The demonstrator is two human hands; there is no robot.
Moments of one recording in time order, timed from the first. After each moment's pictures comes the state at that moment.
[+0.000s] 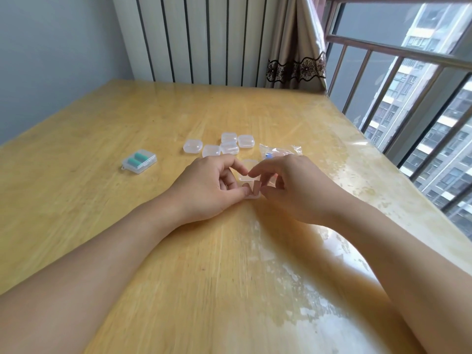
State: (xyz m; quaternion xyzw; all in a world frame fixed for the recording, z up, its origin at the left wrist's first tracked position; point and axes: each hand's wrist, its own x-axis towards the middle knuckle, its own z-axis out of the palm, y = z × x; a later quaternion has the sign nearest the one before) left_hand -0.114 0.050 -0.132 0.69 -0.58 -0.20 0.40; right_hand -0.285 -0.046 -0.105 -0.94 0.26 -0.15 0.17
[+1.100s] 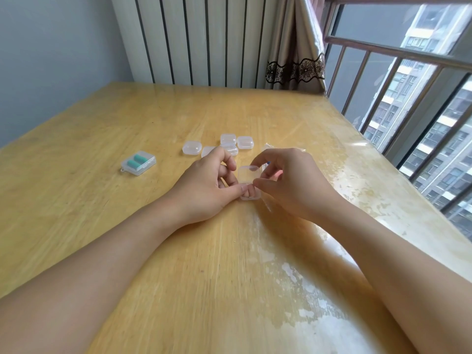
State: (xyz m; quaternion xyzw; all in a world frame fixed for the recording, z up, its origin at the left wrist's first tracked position) left_hand -0.116 0.050 -0.131 0.69 -0.55 -0.21 0.42; right_hand -0.276 -0.048 -0.110 -0.88 0.33 -0.23 0.24
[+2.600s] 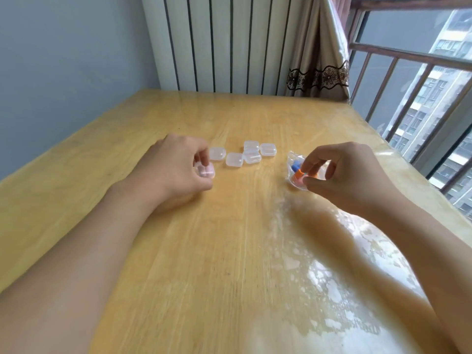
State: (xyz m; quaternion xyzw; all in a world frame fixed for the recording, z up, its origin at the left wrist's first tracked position) left_hand -0.047 0.081 -0.097 0.81 -0.54 0.04 0.23; right_hand -0.302 -0.071 -0.090 -0.90 0.29 -0.27 0.15
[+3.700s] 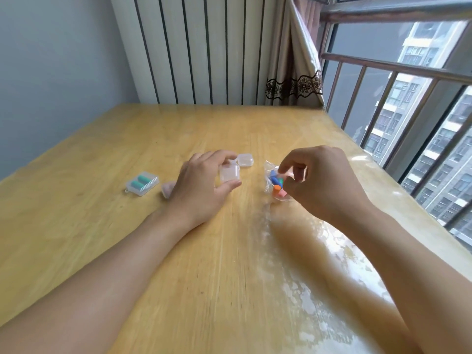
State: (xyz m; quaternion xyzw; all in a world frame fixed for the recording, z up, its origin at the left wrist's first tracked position) left_hand -0.098 0.024 -0.128 0.73 -0.58 0.06 0.37; right_hand -0.300 -0.068 -0.086 -0.88 0.33 -0.32 0.11
